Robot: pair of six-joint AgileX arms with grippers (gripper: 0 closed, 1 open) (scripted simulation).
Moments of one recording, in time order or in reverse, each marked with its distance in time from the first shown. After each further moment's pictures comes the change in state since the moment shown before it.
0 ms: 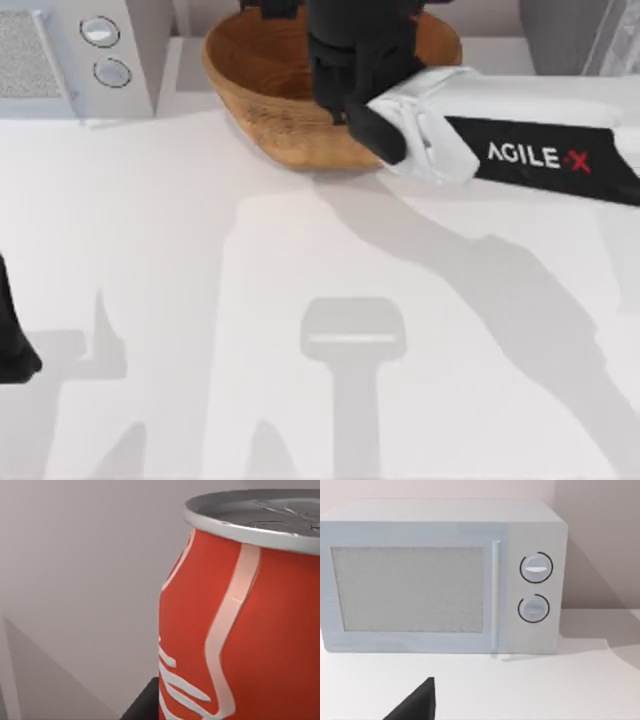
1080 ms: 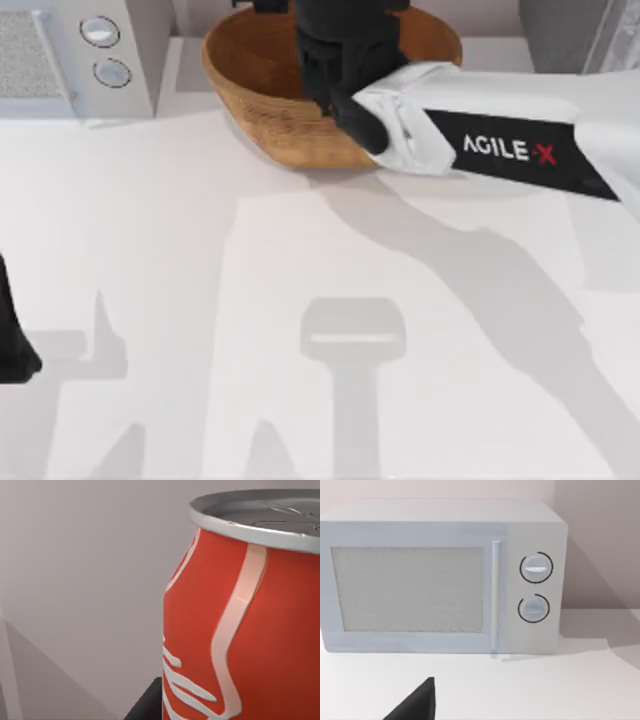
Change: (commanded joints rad) left arm 0.000 0.000 0.000 0.000 0.000 0.000; right arm -0.024 0.098 0.109 -0.009 -0.022 -0.001
